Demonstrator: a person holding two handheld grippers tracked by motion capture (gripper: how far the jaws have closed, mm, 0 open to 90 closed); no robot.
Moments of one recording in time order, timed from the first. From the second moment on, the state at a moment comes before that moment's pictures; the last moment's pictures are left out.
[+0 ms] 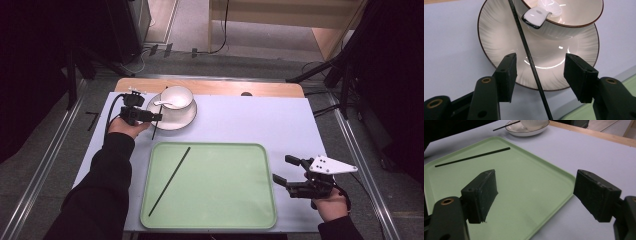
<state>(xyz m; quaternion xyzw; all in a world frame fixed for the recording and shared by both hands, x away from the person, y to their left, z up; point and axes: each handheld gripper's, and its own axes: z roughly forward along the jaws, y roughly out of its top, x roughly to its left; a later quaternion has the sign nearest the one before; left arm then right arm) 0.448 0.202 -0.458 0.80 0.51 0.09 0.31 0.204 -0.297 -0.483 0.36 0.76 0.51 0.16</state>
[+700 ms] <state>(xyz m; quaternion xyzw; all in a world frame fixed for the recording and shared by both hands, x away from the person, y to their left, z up) 0.468 0.197 -0.480 0.78 0.55 0.09 0.29 0.202 -0.297 -0.483 0.36 0.76 0.52 0.16</state>
